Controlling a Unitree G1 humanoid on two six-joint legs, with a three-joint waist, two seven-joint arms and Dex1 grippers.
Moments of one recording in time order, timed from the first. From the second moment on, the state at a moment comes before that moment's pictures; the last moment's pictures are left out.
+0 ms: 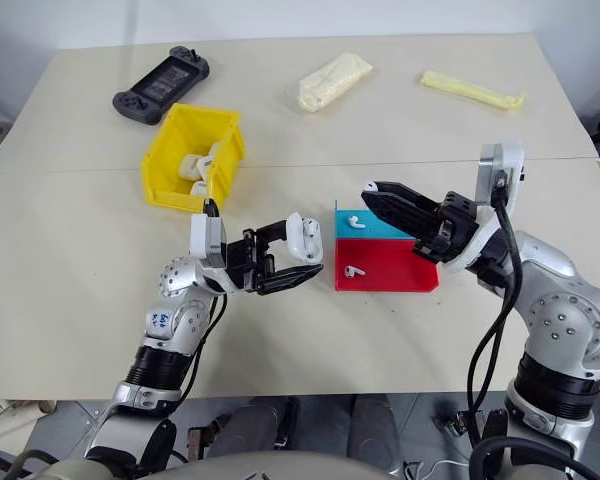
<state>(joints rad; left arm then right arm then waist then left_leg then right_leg) -0.40 0.15 -0.09 0.12 -0.52 -0.08 -1.15 -0.36 -0.47 -0.43 -0.45 1.10 1.03 0.68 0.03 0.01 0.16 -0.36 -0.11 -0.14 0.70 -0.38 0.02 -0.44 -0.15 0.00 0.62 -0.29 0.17</state>
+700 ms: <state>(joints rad) -0.43 0.15 -0.10 0.13 -0.52 -0.04 -1.14 -0.24 -0.44 -0.24 -0.55 1.35 0.94 0.44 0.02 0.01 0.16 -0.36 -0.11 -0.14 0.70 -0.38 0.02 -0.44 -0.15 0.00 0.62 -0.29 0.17</state>
